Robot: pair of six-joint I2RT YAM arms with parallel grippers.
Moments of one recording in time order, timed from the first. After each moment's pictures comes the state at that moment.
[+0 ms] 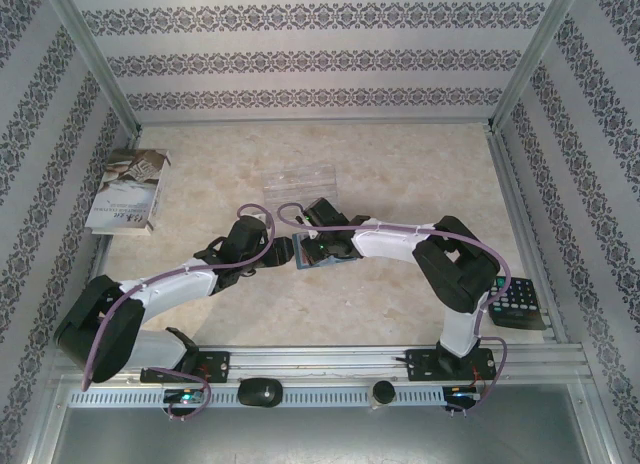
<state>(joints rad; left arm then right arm) -0.56 1.33 0.56 0.03 0.06 -0.68 0.78 1.84 1.07 -0.23 -0.13 0.30</state>
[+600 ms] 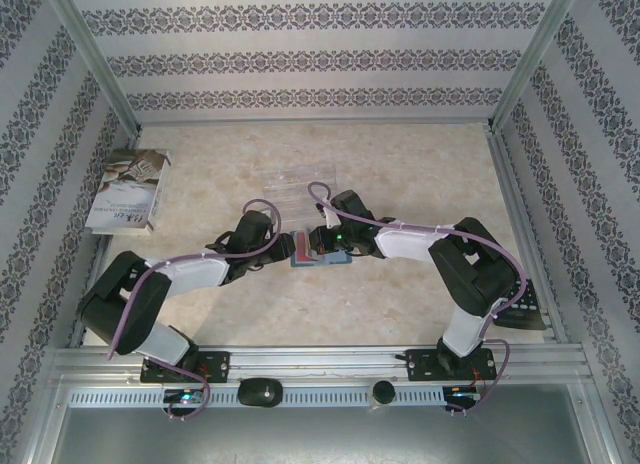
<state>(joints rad) -0.53 1.51 0.61 0.12 0.12 -0.75 0.65 1.76 0.91 0.03 -0.40 0.52</state>
